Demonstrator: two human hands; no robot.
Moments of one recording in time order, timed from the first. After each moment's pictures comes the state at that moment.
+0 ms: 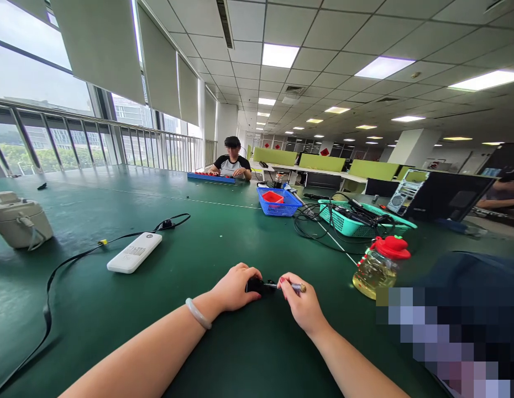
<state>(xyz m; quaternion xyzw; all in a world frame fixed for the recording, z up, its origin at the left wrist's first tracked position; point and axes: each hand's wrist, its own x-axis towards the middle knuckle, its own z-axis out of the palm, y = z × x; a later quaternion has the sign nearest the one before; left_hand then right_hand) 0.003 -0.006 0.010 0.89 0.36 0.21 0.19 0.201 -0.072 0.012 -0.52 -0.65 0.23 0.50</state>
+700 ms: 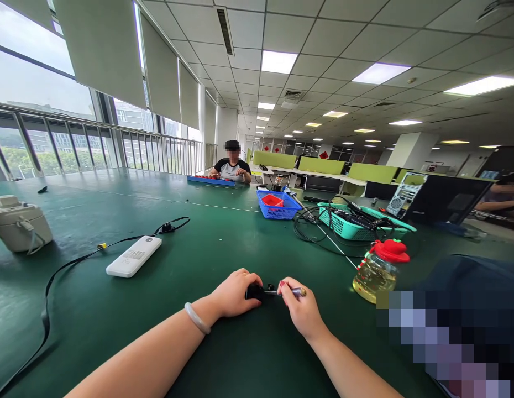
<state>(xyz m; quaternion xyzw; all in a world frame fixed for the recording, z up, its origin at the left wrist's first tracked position) 0.003 -0.010 0.016 0.90 0.35 0.19 0.18 0.200 -0.070 0.007 -0.52 -0.65 0.23 0.50</state>
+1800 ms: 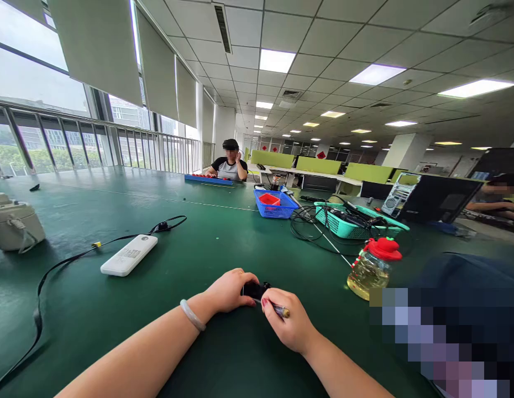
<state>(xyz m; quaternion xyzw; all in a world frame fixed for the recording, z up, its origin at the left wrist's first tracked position) 0.002 -0.005 0.015 0.90 0.36 0.16 0.17 0.186 -0.091 0.021 -0.41 -0.81 0.14 0.39</state>
